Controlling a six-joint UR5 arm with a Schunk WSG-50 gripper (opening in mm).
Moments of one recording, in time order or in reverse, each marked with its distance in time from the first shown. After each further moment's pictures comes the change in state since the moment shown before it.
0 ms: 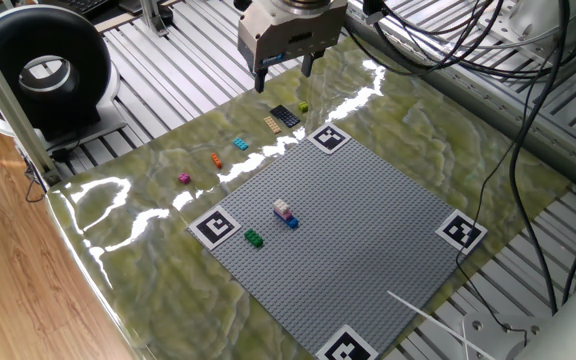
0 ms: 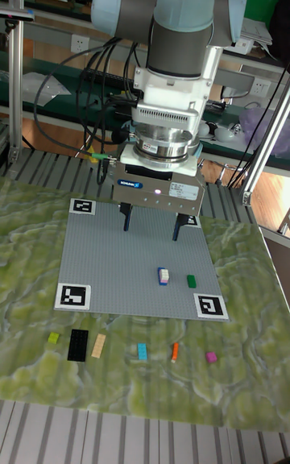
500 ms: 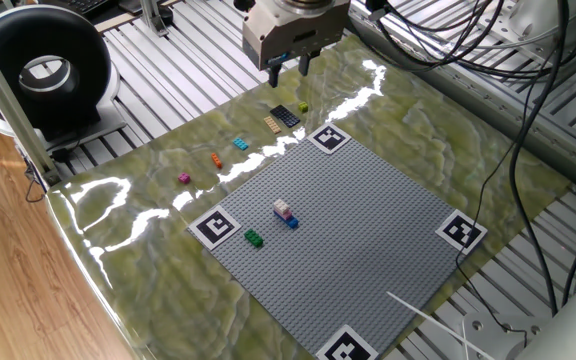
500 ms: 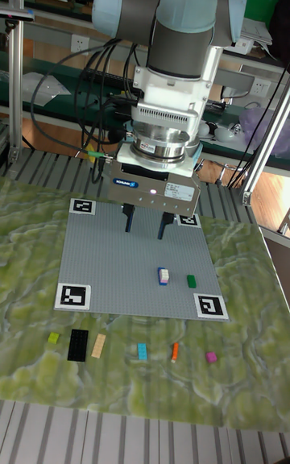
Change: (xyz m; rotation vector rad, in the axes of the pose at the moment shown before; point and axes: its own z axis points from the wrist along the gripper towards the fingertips) arm -0.002 -0.012 0.000 0.042 -0.008 -0.026
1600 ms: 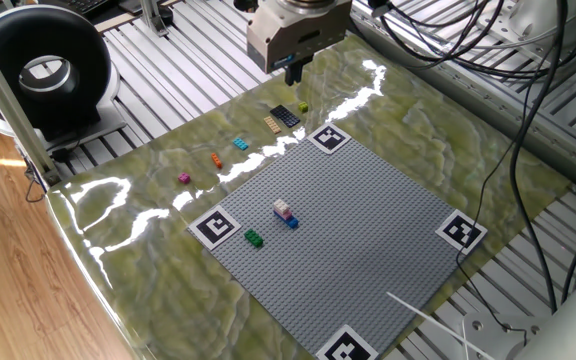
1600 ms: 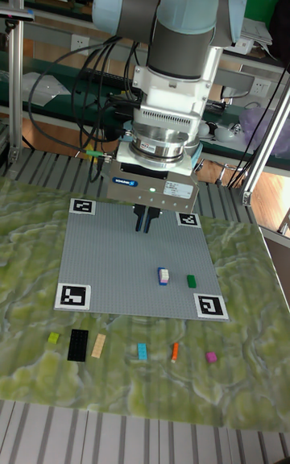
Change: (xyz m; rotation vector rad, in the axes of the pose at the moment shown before) arm 0.010 -0.008 0.000 0.027 0.040 -0.070
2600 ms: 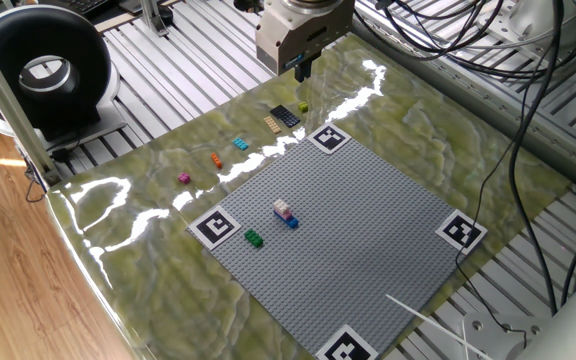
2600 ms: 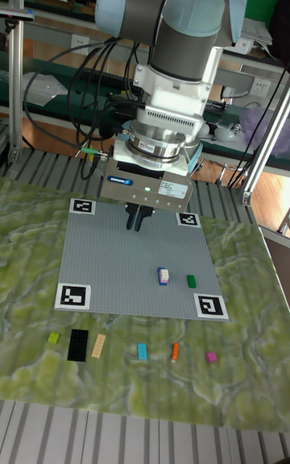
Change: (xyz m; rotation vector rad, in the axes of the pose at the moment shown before) arm -0.001 -0.014 0.000 0.056 -0.001 -0.072
